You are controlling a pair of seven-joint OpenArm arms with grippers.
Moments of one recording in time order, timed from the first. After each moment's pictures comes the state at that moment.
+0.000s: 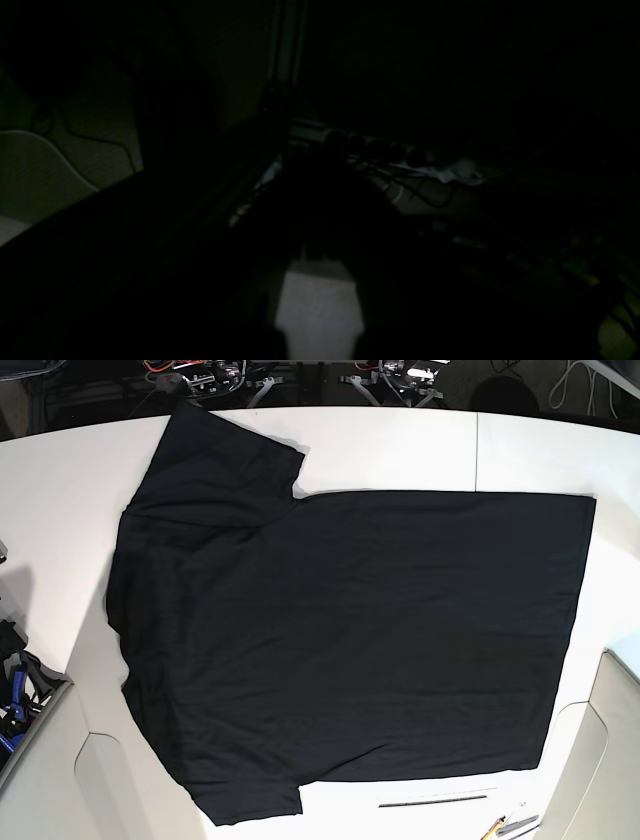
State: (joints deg) left arm 2.8 0.5 8.7 14.2 -4.5 -0.7 -11.3; right arm -0.7 -1.2 -22.1 12.3 10.5 1.0 5.4
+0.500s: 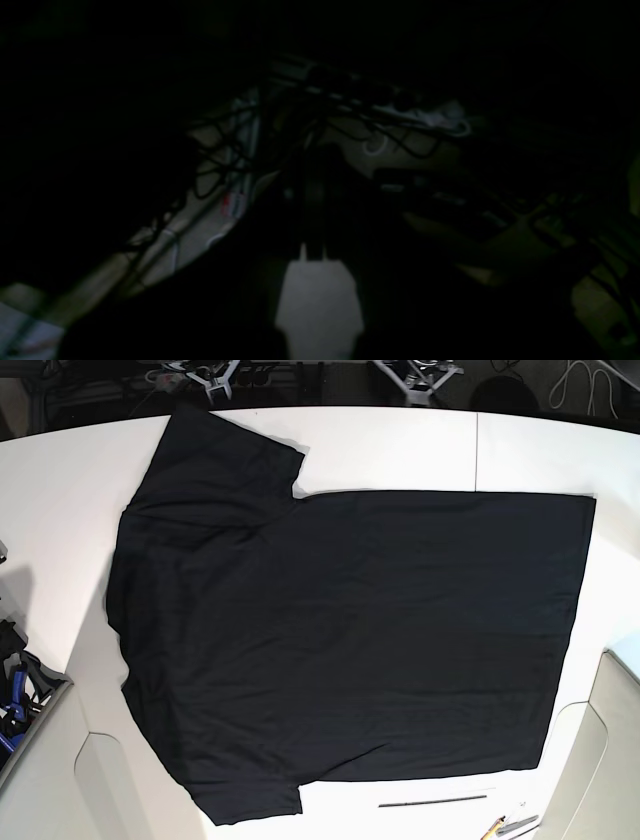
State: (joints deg) left arm 8.2 -3.8 8.7 15.1 -8.5 -0.7 -12.2; right arm -8.5 3.6 -22.1 15.4 6.8 0.8 6.2
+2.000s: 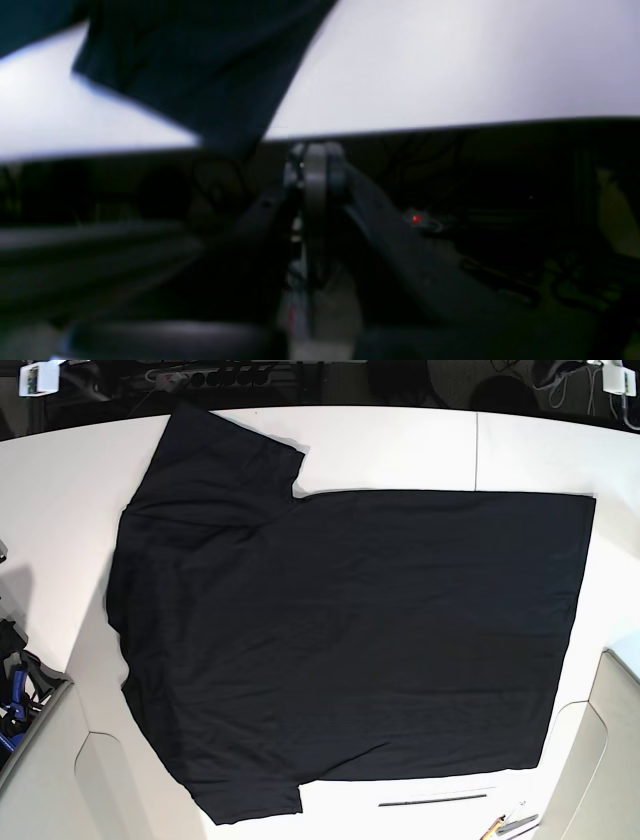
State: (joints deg) left arm 66.4 -22.3 -30.5 100.1 -52.6 -35.5 13.4; right arm -72.8 31.0 10.2 115.6 40.3 2.7 -1.5
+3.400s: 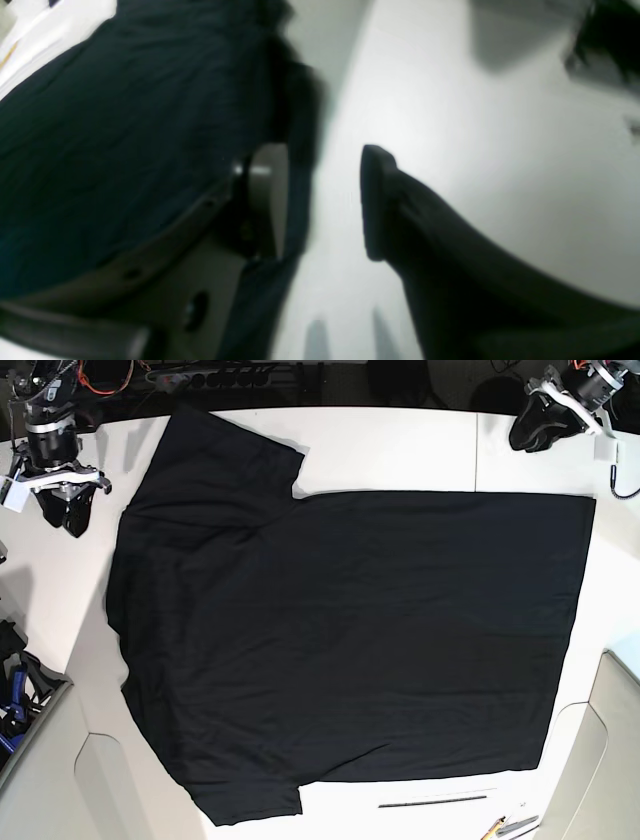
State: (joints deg) left arm 47.4 -21.4 -31.3 100.0 -61.4 -35.7 36.8; right arm -28.3 -0.2 35.4 105.0 30.3 16.5 -26.0
